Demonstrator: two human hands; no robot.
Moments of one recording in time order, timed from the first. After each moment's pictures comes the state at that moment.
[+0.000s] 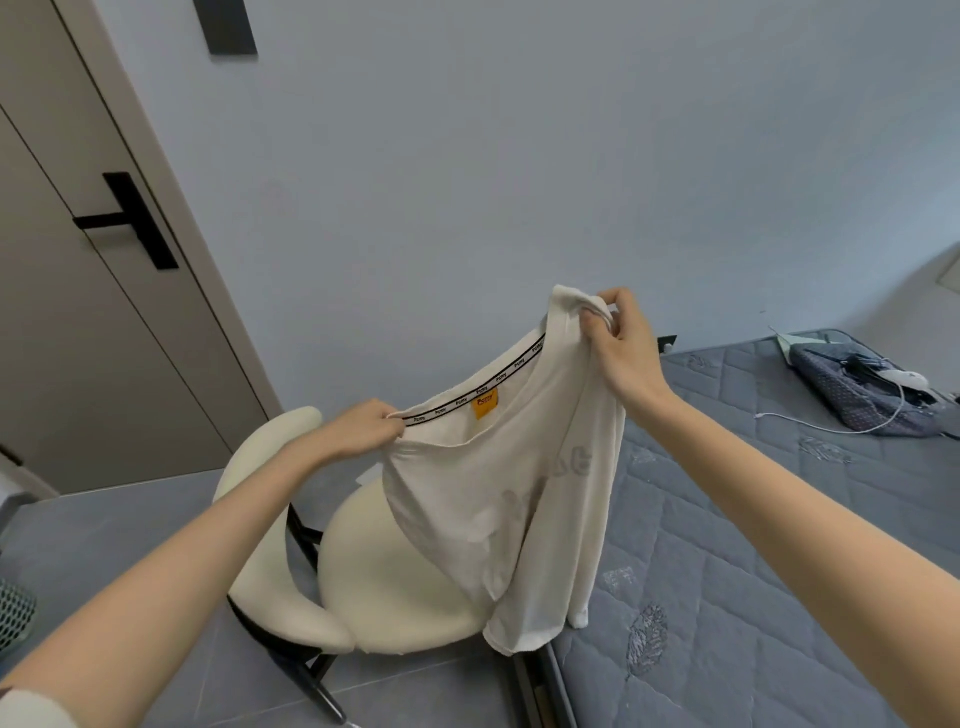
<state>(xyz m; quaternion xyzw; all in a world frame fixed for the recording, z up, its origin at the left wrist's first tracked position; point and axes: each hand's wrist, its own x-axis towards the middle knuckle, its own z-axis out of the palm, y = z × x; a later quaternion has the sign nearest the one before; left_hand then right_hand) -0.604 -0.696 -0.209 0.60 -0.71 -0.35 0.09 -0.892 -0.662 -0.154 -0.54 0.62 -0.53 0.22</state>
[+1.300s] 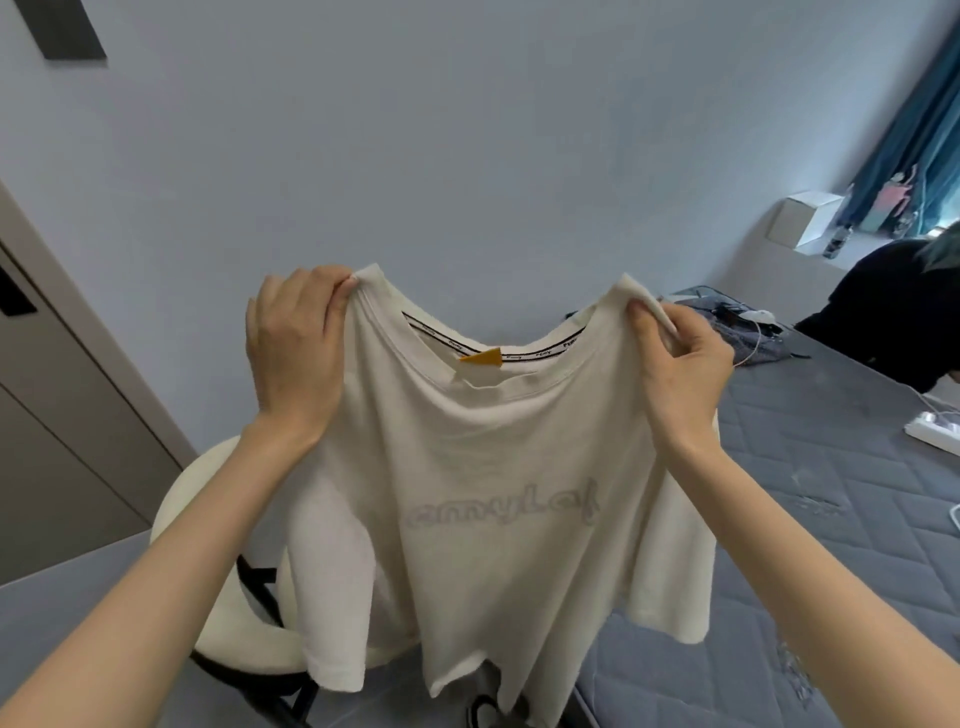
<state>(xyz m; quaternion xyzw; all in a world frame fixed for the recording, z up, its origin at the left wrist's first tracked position) -0.619 -0.654 -0.130 0.41 -0.74 0.10 0.53 -0.887 -0.533 -0.141 -0.35 0.65 -0.68 0.03</state>
